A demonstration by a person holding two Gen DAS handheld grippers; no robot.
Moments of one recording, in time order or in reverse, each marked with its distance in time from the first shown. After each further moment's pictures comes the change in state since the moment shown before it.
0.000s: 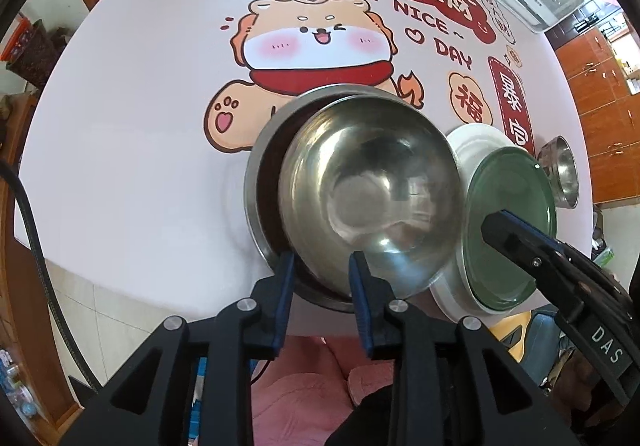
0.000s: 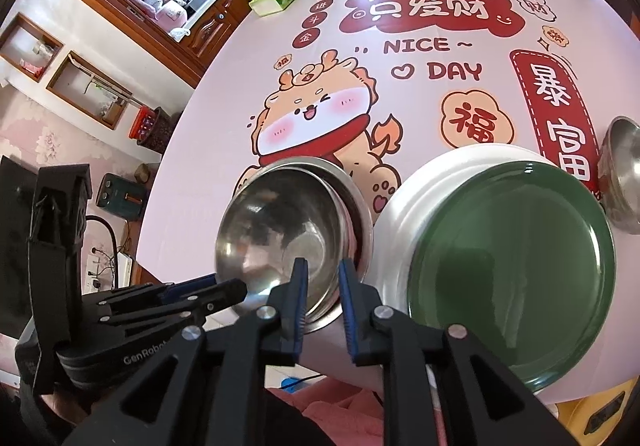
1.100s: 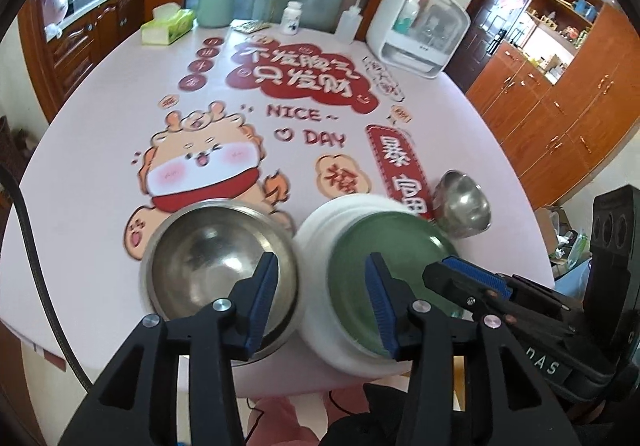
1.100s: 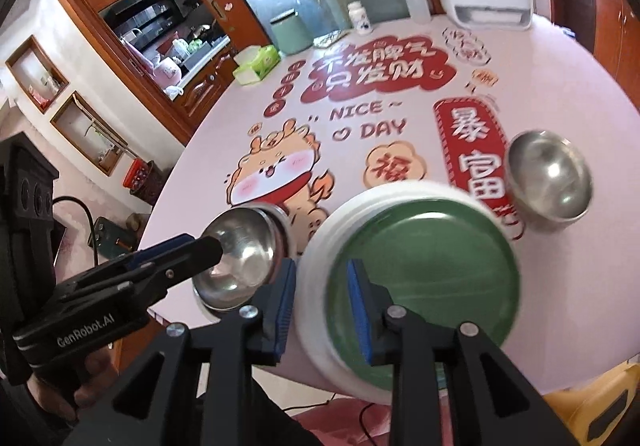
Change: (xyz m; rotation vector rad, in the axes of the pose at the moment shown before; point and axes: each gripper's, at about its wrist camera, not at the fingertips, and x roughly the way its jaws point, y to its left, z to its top) left arm -0.062 -0.100 -0.021 0.221 -0.381 -0.166; right arm -0.079 -0.055 -0.033 -0.009 -0.271 -0.058
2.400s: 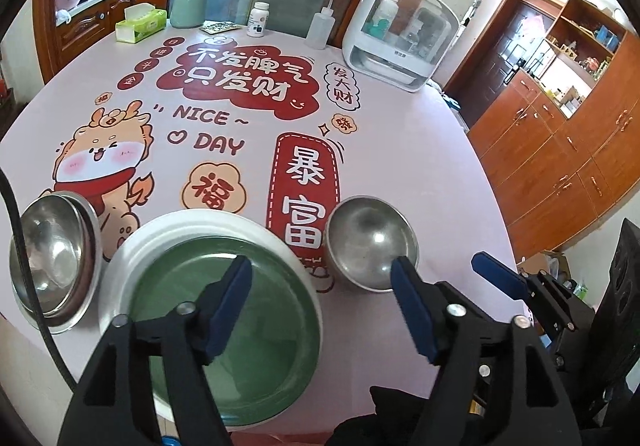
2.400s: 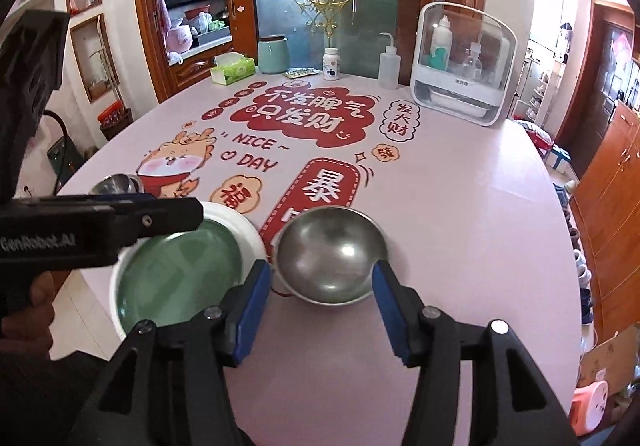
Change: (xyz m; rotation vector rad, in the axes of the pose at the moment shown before) left arm 0.084 -0.179 0.017 -0.133 -0.059 0.046; right arm -0.057 -0.166 0.037 -0.398 -0.084 -0.160
